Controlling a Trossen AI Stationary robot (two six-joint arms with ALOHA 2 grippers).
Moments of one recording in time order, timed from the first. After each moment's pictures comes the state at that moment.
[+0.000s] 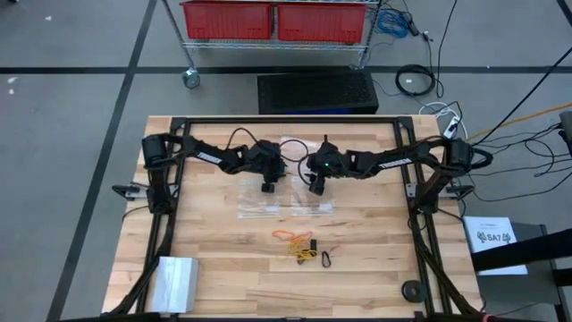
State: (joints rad) left arm 0.38 1.90 0.86 0.31 0.13 0.58; right arm -0.25 1.67 0.81 0.09 0.13 -0.02
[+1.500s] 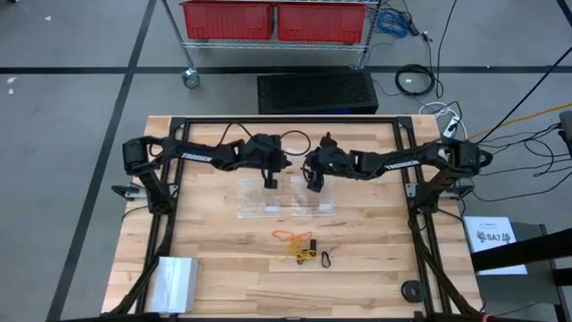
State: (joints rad) left arm 0.33 1.70 0.91 0.20 0.10 0.54; right arm -0.22 1.61 0.81 0.17 0.23 -0.10
